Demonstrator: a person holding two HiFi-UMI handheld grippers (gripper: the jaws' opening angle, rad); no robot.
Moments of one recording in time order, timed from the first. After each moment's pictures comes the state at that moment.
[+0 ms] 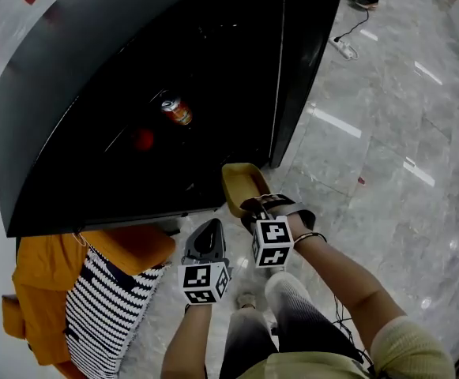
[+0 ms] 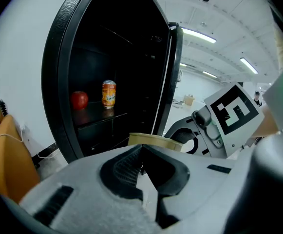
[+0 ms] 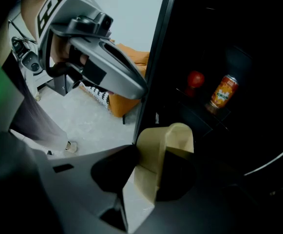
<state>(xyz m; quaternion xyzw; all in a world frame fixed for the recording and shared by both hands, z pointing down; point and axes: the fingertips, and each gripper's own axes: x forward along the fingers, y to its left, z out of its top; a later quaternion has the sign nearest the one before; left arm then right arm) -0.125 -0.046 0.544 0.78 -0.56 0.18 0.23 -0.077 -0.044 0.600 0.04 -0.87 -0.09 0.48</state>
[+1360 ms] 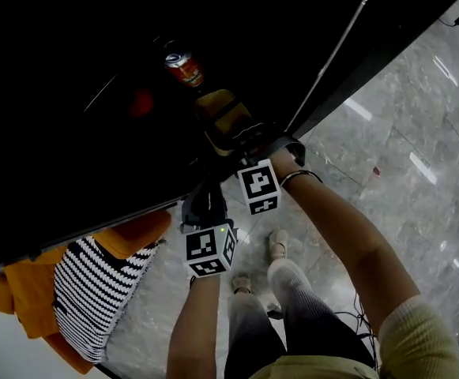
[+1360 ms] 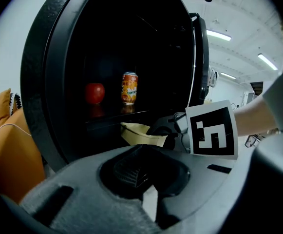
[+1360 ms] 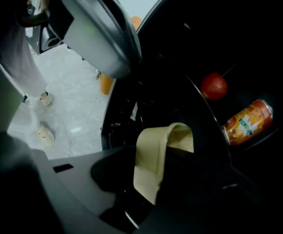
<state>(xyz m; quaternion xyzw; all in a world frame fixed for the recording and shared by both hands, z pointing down) -0.166 -0.110 0.595 0.71 -0.65 0.16 0.22 -0.150 -0.165 0.666 0.00 -0.80 -0.35 0.48</state>
